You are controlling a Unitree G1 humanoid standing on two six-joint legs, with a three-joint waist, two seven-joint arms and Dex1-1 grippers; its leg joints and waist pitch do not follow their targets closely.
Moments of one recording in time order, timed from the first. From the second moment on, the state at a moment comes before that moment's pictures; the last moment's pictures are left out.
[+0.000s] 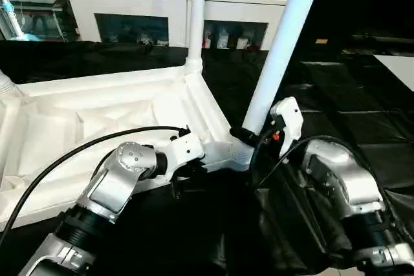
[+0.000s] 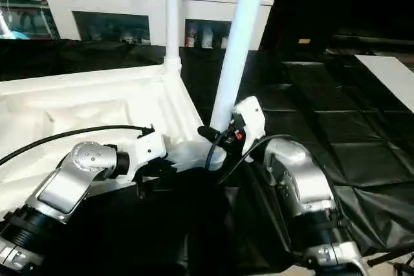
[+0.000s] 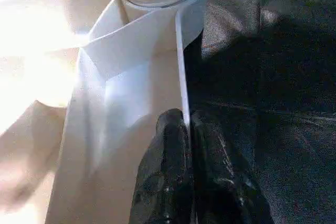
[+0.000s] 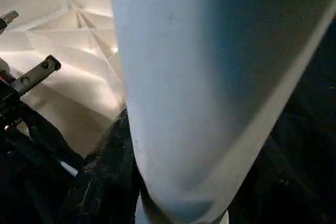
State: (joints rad) left arm -0.43 0.38 -0.35 0.16 0.14 0.37 -1.00; right arm -0.44 -0.32 0.11 0.26 0.28 0.37 0.77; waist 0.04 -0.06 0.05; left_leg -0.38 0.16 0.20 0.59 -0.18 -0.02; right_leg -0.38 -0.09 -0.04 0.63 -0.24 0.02
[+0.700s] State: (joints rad) left arm -0.51 0.30 -0.33 0.29 0.16 0.44 -0.87; right arm -0.45 -0.15 0.05 0.33 0.22 0.31 0.43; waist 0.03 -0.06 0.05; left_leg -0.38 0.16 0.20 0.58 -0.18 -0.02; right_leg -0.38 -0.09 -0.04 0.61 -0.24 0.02
